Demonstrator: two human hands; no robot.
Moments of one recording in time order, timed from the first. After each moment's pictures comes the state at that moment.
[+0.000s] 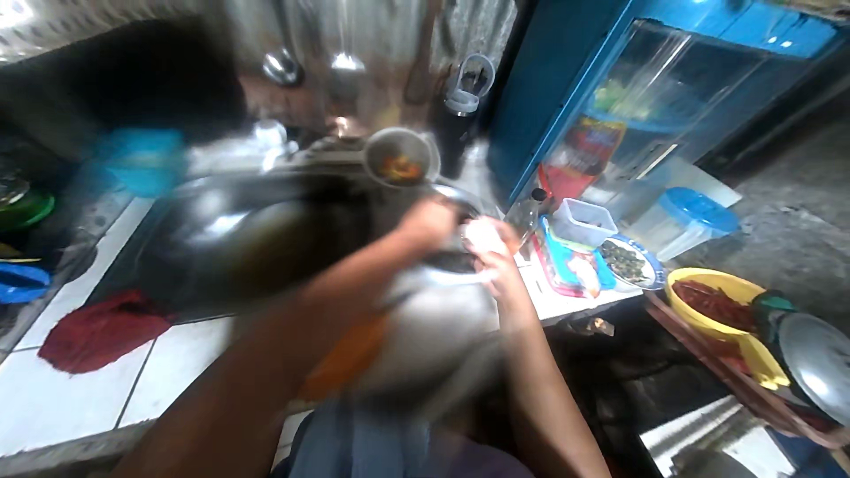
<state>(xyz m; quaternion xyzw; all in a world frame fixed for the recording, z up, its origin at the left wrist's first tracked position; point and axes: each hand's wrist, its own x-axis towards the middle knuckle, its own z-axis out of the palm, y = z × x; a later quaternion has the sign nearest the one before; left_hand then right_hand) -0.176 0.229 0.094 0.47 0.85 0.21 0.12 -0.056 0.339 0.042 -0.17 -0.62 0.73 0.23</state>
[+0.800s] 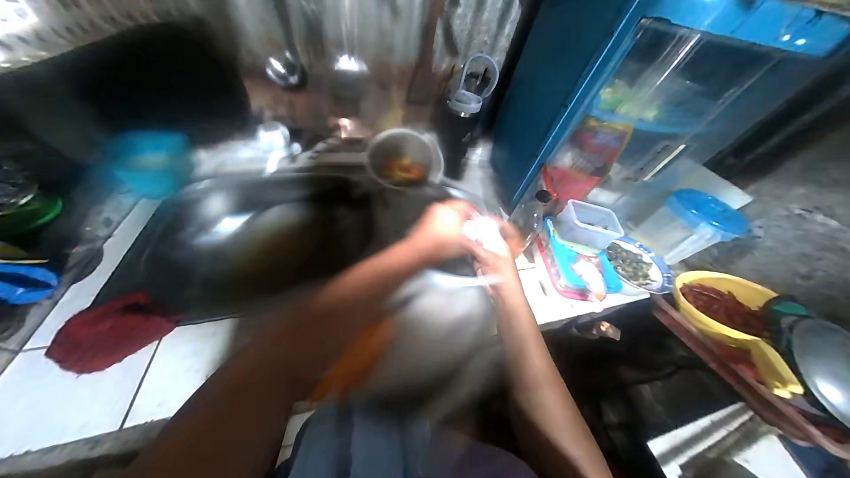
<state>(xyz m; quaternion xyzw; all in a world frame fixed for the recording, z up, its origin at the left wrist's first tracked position) -0.164 0.226 0.088 0.51 0.75 0.43 0.07 -0.070 0.332 0.043 -0.18 -0.59 0.74 0.26</state>
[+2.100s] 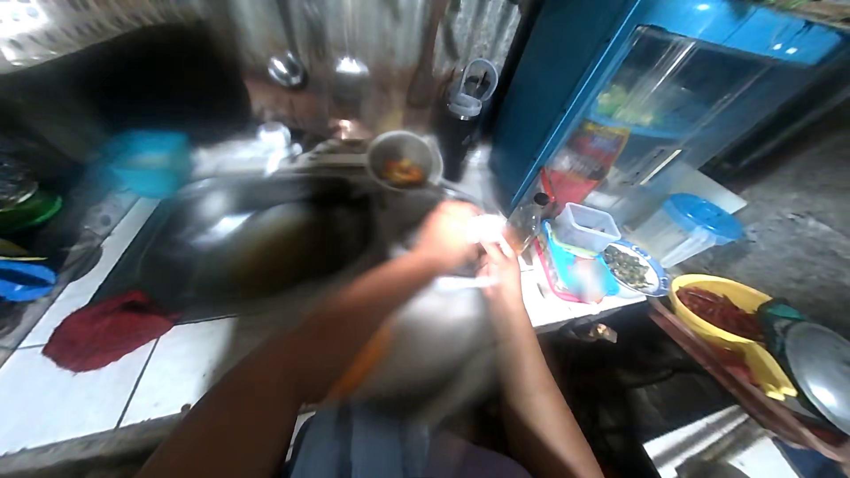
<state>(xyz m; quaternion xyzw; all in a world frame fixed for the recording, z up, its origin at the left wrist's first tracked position) -0.144 0.229 0.083 0.49 0.77 0.41 -0.07 -0.068 0.323 0.045 -0.20 -0.45 0.79 0.36</state>
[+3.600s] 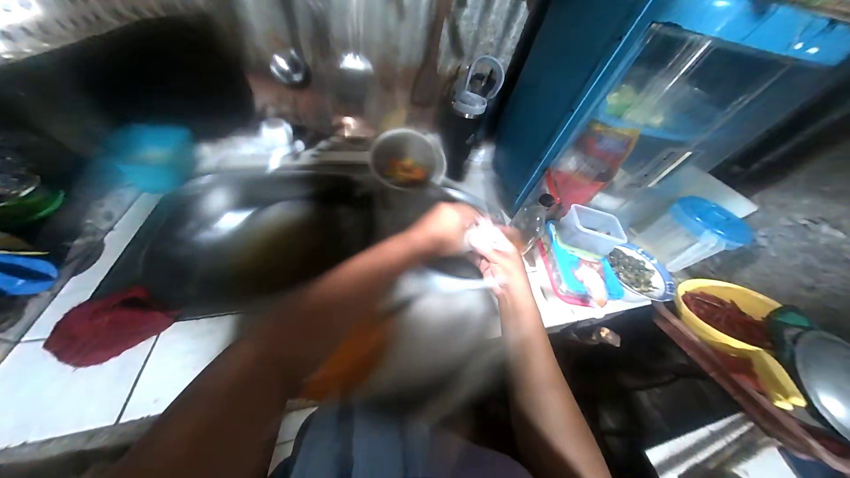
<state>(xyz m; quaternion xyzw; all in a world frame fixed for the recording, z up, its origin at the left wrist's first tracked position) -0.180 0.224 0.088 0.61 0.69 0.40 0.05 -0.070 0.343 0.046 -0.22 -0.54 0.77 0.26</state>
